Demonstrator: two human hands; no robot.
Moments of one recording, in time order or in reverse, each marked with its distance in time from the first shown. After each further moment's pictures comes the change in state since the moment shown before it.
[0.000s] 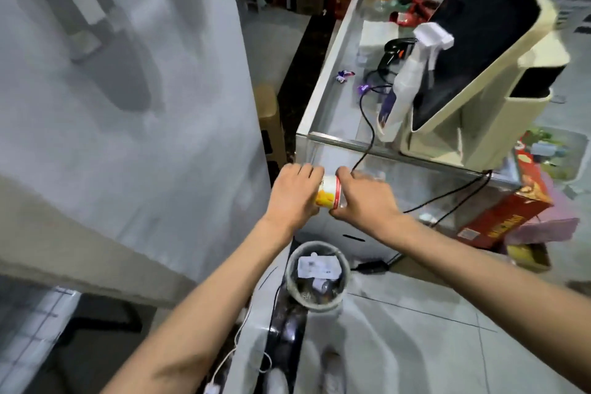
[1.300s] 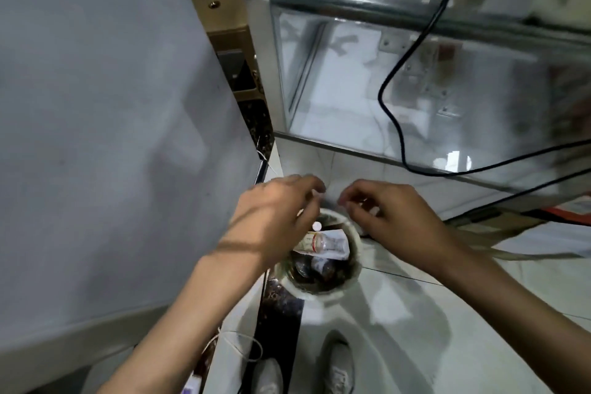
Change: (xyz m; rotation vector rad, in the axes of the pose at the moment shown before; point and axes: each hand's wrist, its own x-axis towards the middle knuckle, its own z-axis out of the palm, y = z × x) left_hand 0.005 -0.010 0.233 -0.313 -0.239 -0.161; right_hand 0.050 0.088 0.247 0.674 -0.147 -0.004
